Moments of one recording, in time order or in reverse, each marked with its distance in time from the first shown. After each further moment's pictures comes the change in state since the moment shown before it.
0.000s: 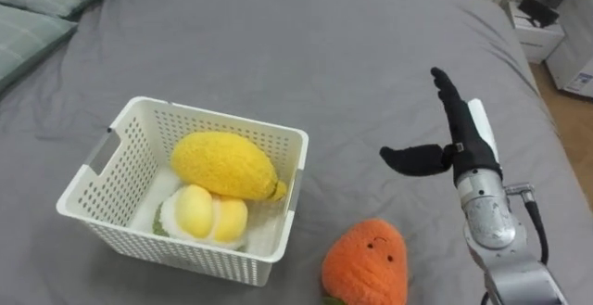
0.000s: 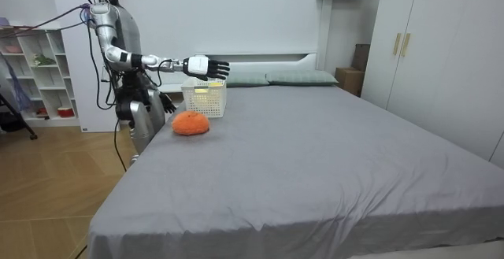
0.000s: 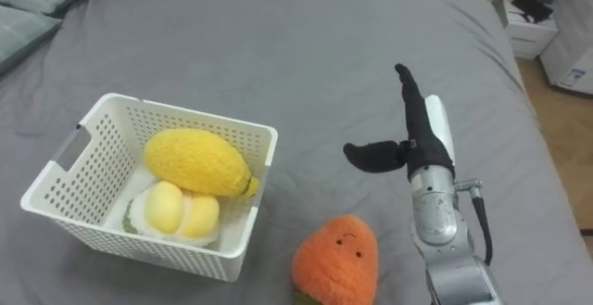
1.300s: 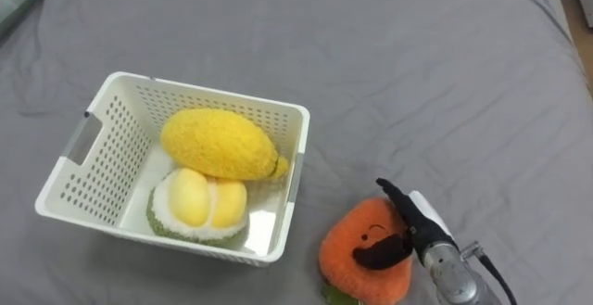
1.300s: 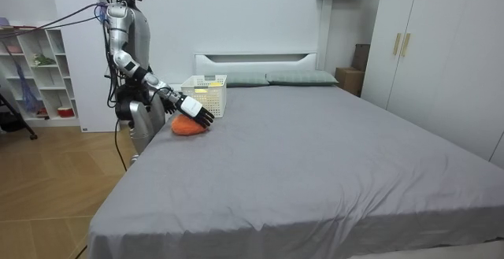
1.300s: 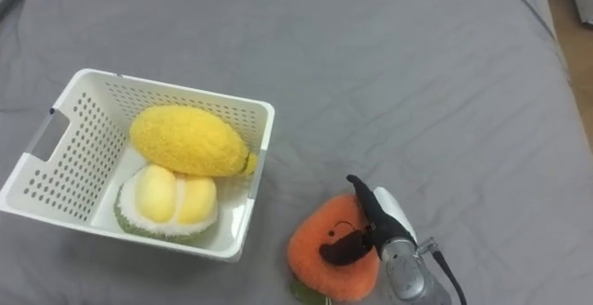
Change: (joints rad) left arm -0.078 0.007 -0.139 0.023 -0.149 0.008 0.048; right arm 0.009 0.059 0.136 0.323 -0.162 0.000 0.177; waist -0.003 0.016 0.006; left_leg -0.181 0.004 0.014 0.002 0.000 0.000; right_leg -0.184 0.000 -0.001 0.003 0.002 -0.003
